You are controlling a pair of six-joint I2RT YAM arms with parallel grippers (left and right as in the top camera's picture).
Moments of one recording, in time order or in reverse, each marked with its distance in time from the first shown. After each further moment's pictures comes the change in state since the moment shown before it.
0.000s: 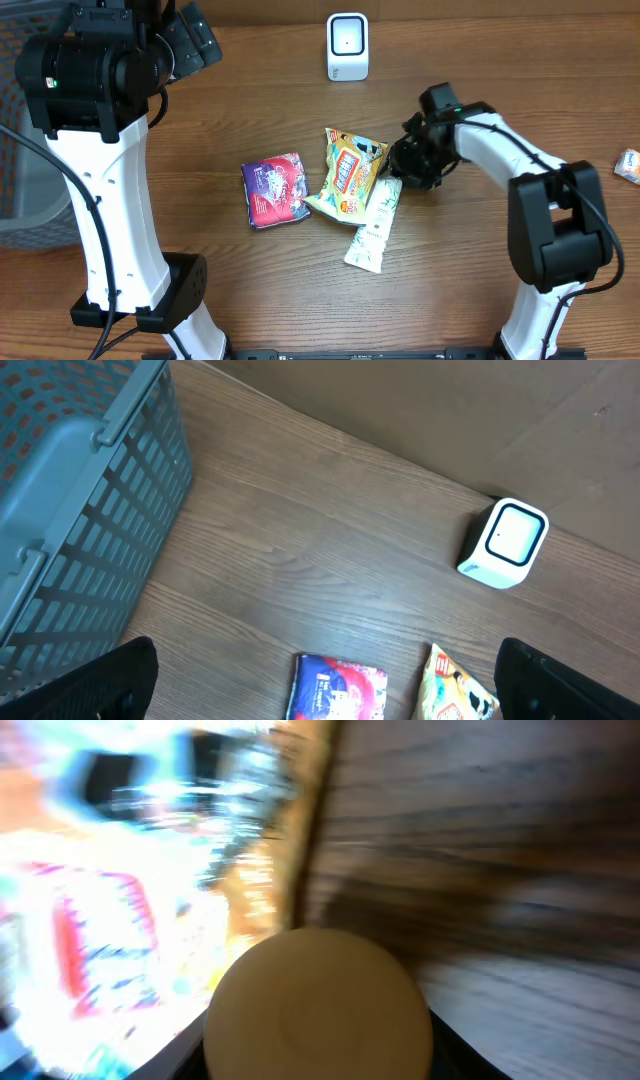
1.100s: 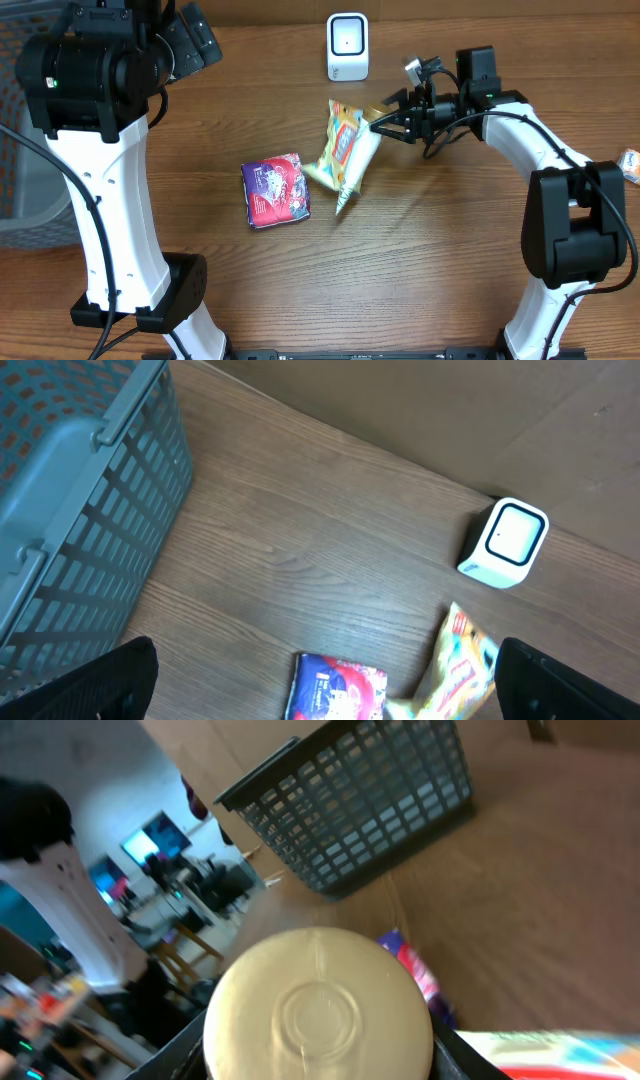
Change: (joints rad) left arm 0.000 0.000 0.000 0.000 0.000 0.000; right arm -0.085 0.001 0.043 0.551 -0.891 -0.729
